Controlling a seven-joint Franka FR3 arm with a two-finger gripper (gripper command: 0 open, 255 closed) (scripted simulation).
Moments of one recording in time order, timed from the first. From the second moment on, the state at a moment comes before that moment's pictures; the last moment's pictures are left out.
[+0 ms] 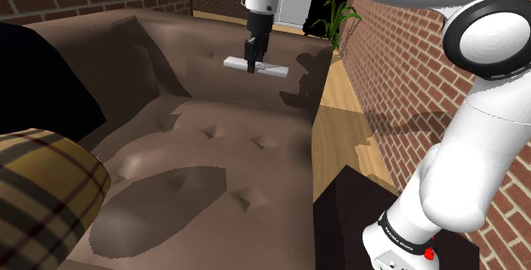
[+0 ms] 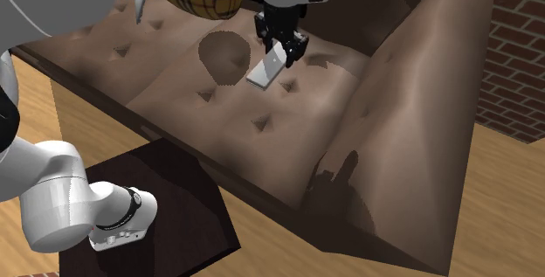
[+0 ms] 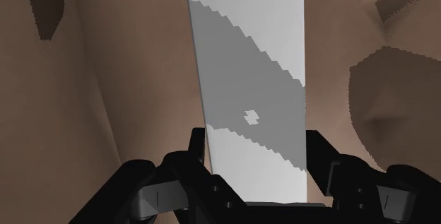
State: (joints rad) arm 0.10 0.11 0.01 -1.56 0.02 1.66 -0.29
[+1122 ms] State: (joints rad) arm 0.14 0.10 0.03 -1.39 0.02 1.49 -0.22
